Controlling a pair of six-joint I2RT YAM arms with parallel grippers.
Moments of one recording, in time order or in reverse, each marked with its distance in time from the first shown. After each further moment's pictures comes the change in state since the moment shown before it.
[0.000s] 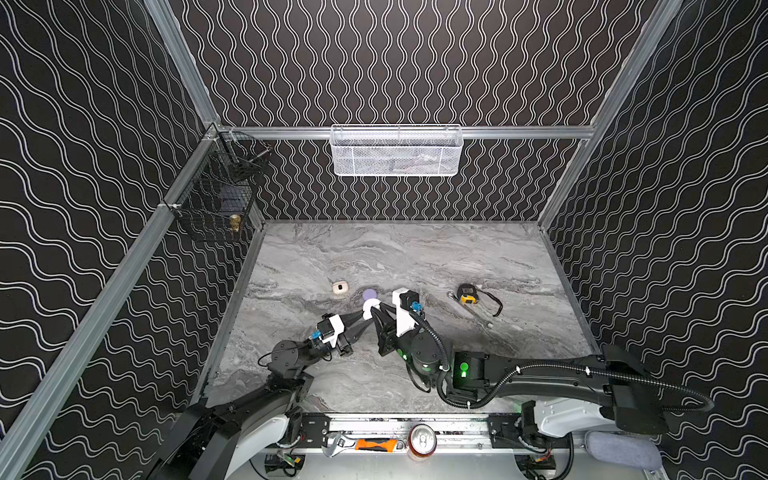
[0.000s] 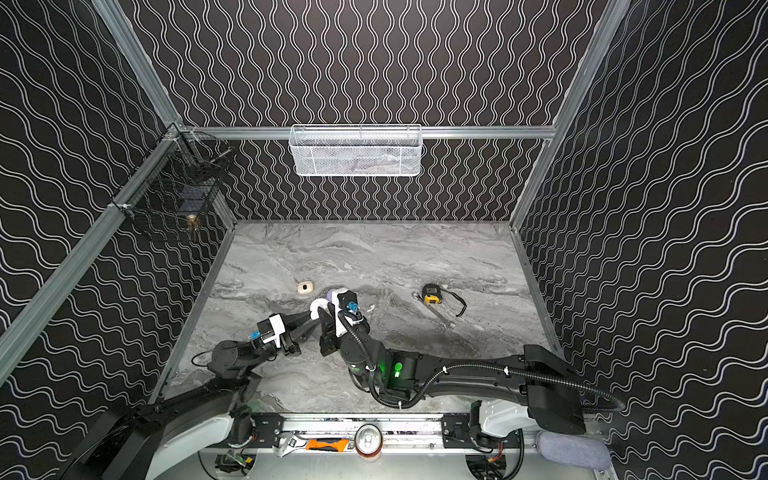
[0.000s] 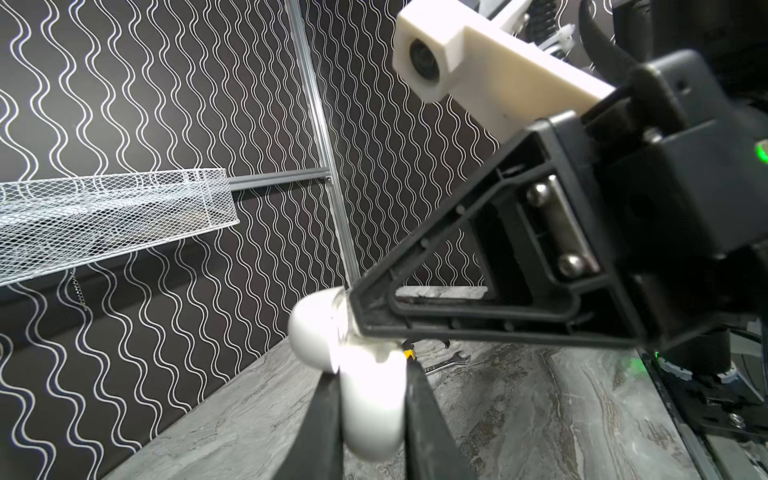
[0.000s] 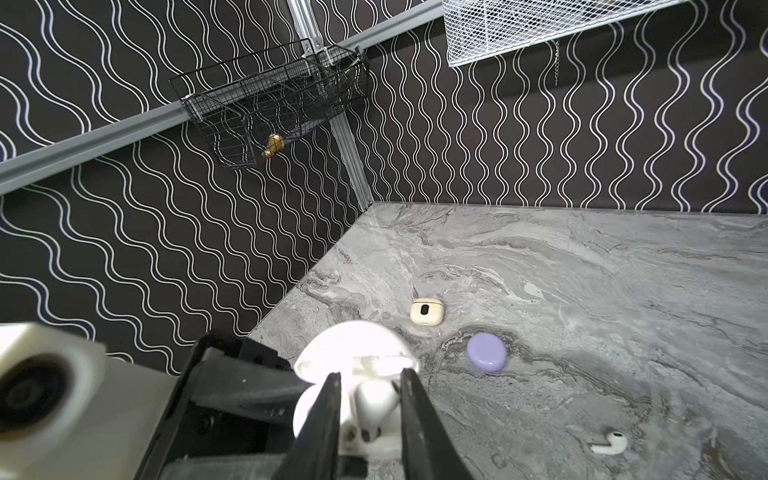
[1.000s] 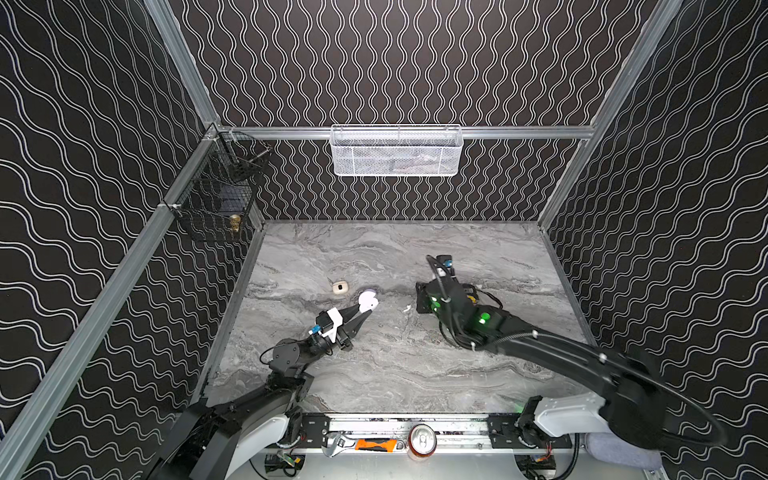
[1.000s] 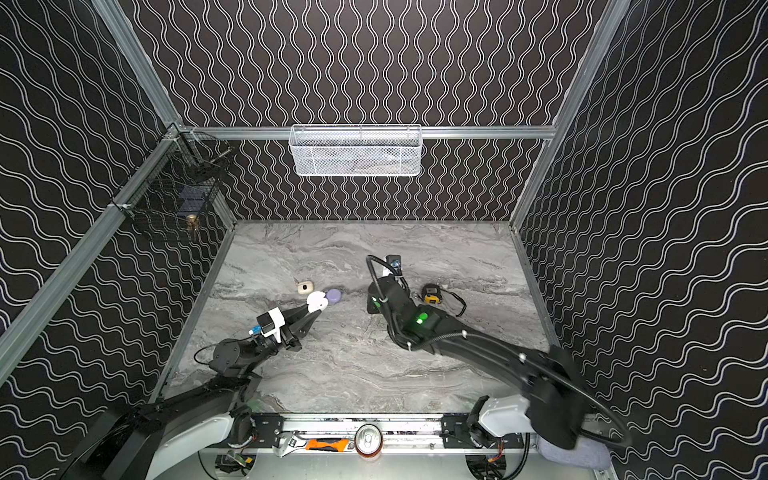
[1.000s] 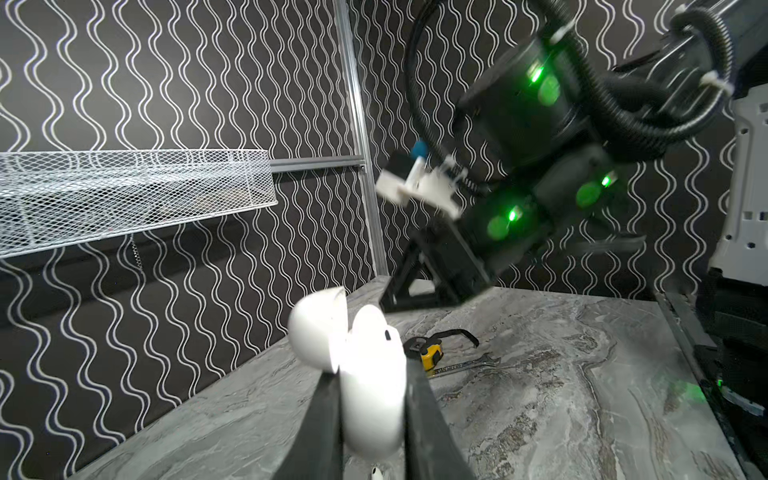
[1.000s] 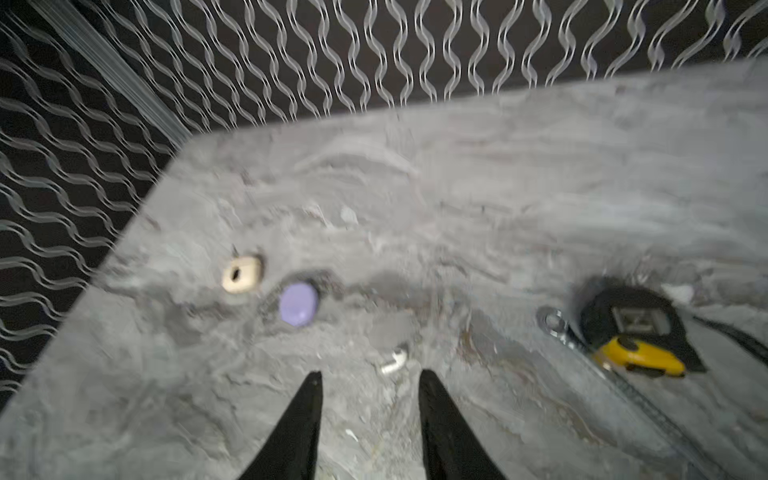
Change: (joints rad) left arm 0.001 -0.014 0.002 -0.059 -0.124 -0.004; right arm -0.483 0.056 0.127 -0.632 -0.274 0.231
